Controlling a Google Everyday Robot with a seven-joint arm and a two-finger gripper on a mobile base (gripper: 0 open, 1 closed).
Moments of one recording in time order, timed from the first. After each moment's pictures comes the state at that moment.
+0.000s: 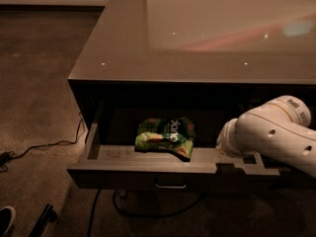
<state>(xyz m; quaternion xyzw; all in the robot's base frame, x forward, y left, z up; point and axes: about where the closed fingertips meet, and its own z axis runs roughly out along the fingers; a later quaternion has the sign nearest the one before) 0.504 -0.209 0.682 -0.61 0.76 -0.12 0.19</state>
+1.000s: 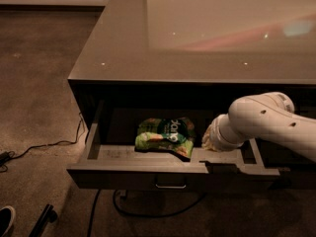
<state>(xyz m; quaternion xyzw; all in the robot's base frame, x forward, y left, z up) 0.530 -0.174 0.659 -0.64 0.74 -0.04 0.21</state>
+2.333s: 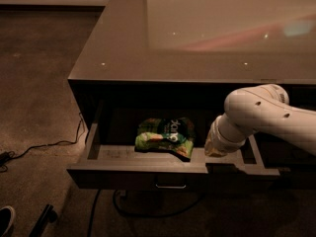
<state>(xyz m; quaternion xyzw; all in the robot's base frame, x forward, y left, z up) 0.508 -0.179 0.652 -0.68 0.72 -0.01 0.13</state>
